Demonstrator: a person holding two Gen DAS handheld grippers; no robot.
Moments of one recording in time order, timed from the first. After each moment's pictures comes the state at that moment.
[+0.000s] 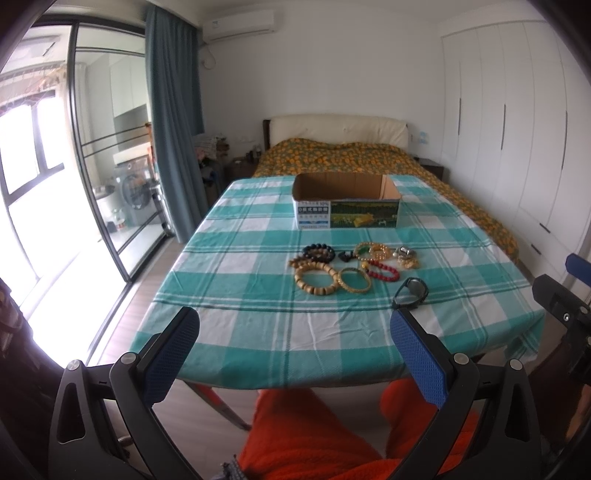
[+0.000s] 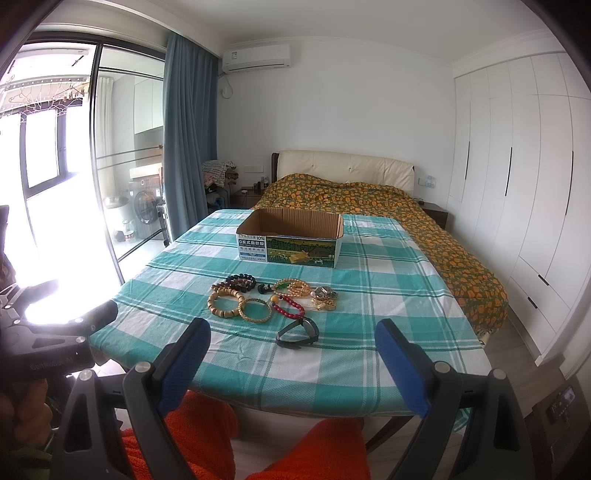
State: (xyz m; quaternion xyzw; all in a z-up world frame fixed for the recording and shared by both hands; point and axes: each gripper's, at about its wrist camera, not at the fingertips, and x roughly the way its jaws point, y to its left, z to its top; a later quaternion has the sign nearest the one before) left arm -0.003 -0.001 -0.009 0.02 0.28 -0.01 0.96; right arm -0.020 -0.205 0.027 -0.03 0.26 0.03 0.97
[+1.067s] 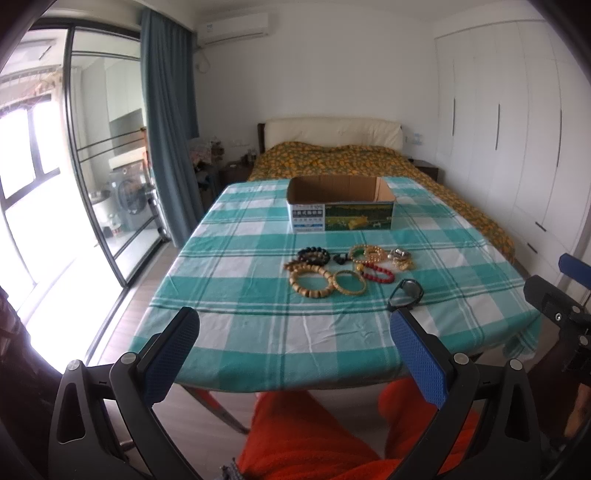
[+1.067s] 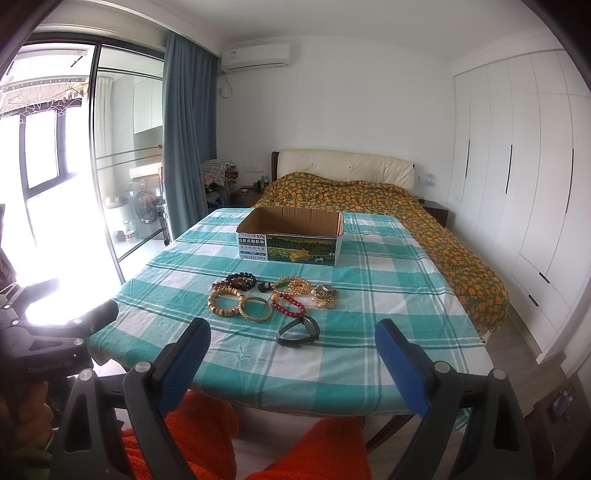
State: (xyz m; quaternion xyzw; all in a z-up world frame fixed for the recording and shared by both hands) left arm -0.005 0.000 -0.010 0.02 0.28 -0.02 0.96; right arm -0.020 -0.206 0.026 -0.02 0.26 0.03 0.96
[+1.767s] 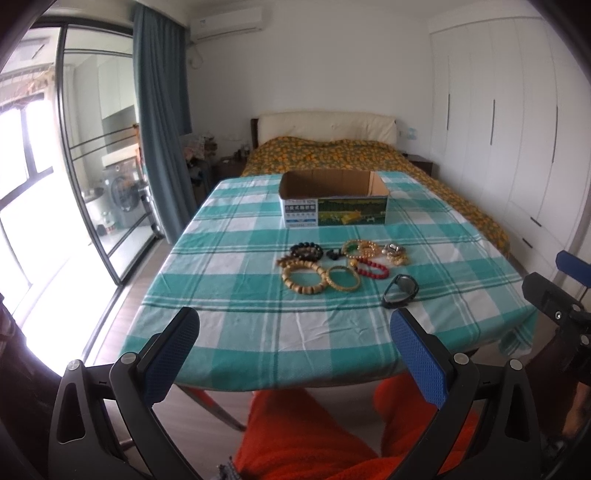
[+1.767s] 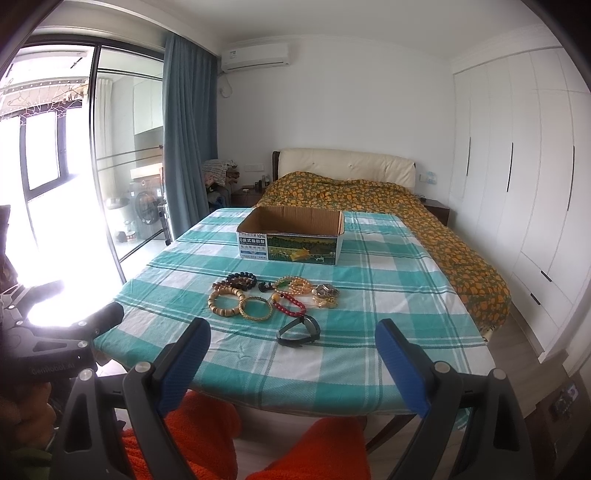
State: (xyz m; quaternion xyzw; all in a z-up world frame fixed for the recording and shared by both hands) left arm 0.000 -0.007 -0.005 0.03 0.29 -0.03 0.96; right arm -0.019 -0.207 0.024 -0.02 0.26 0.03 0.96
